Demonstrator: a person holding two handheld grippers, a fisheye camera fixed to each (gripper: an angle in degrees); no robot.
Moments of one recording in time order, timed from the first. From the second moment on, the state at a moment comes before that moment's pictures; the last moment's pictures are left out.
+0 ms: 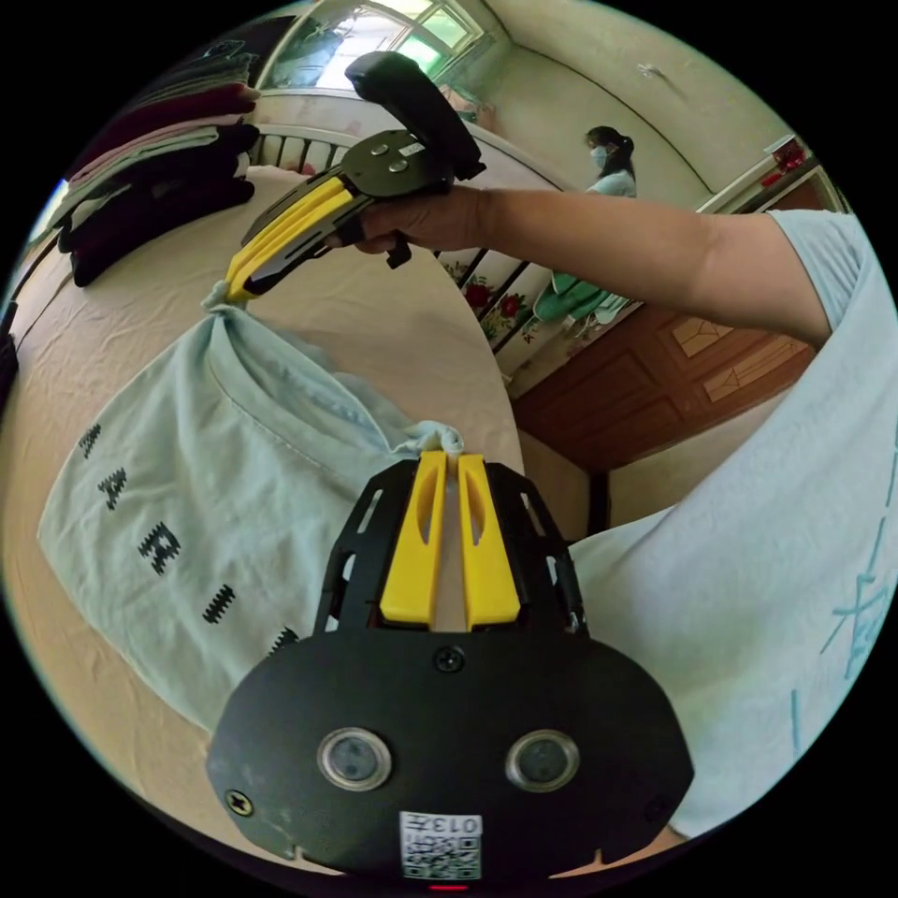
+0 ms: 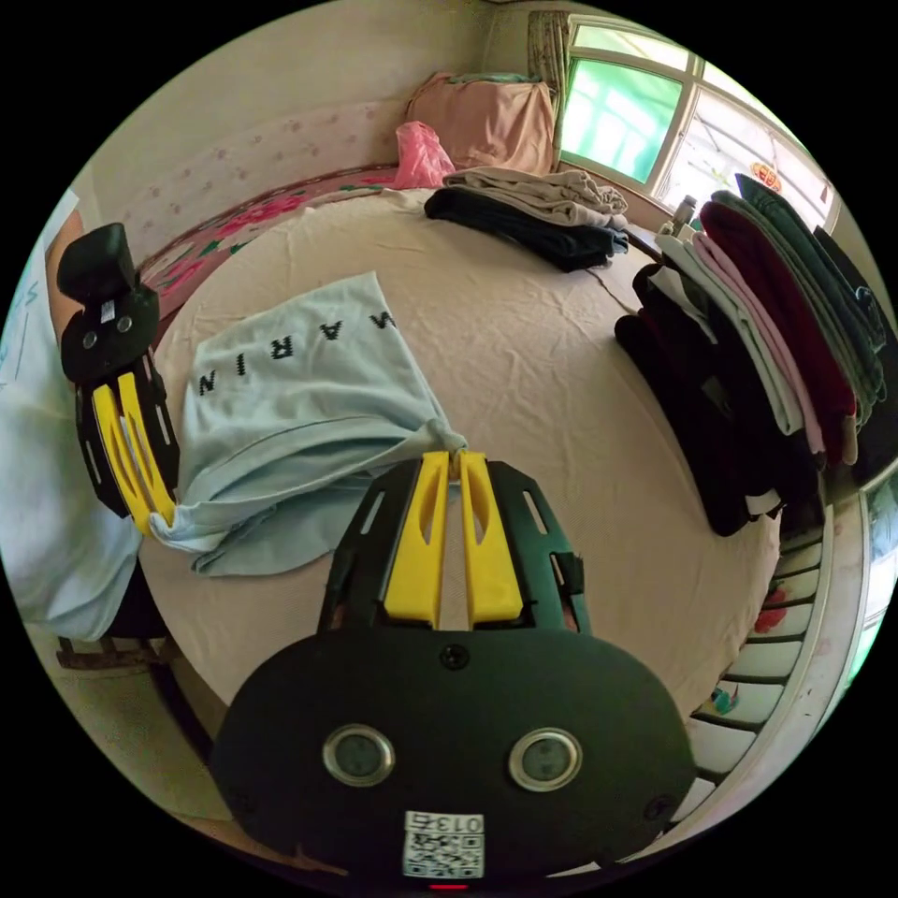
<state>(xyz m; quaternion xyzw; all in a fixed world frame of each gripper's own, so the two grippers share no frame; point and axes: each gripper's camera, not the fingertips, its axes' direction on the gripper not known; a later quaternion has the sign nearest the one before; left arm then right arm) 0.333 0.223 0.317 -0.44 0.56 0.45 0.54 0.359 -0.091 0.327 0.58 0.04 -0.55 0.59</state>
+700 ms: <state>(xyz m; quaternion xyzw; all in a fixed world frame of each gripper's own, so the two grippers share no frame) 0.350 0.166 0.309 -0.37 0.52 0.46 0.61 0.357 -0.098 0.235 0.57 -0.07 -0.43 0.69</state>
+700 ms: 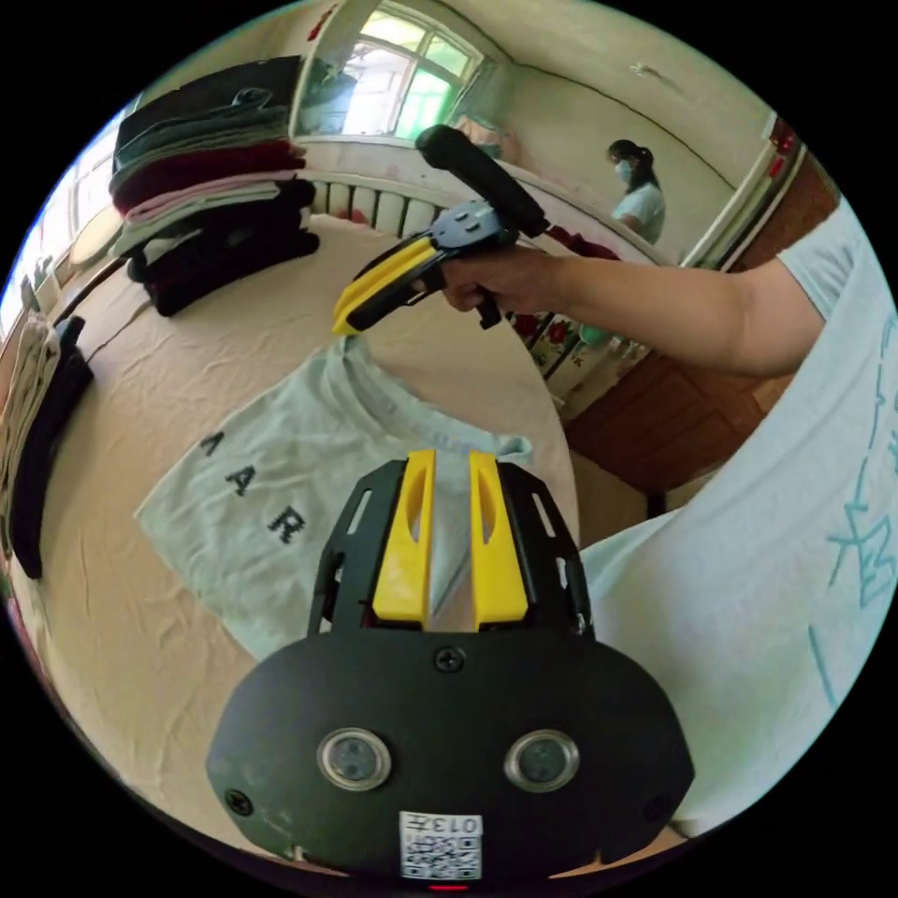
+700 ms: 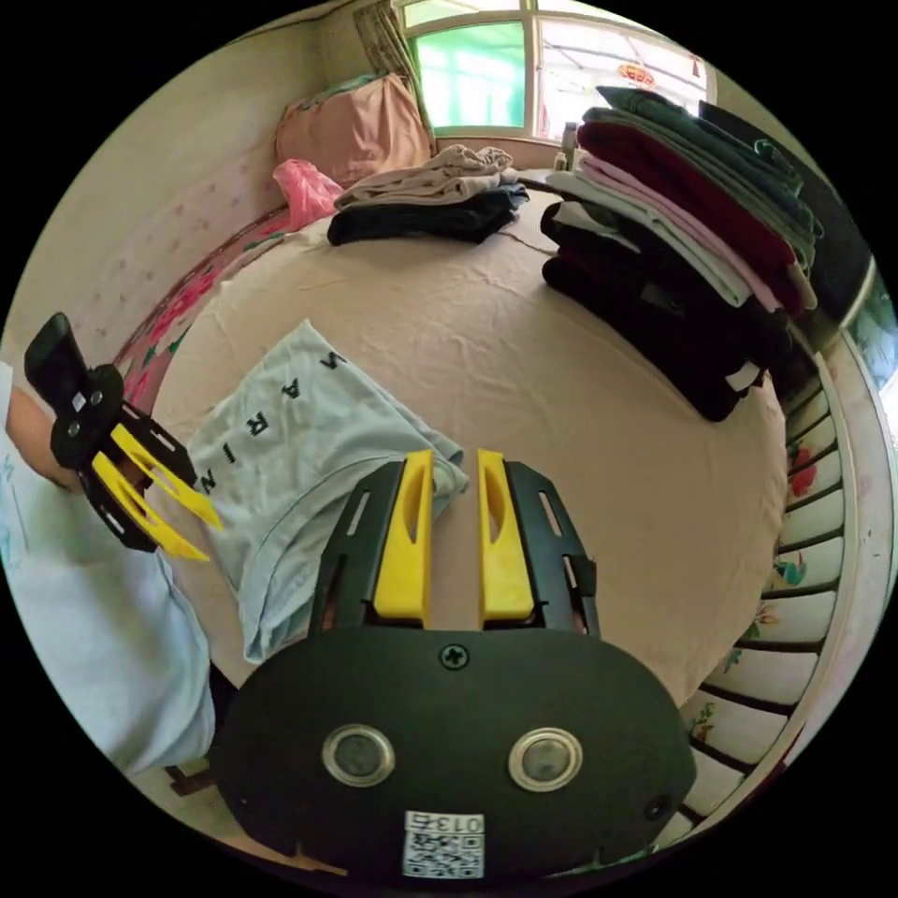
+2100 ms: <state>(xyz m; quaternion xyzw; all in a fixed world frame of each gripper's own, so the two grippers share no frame) 0.268 0.121 0.350 -0.45 0.34 0.34 0.75 0.077 0.029 0.255 0.51 0.01 -0.66 0.55</state>
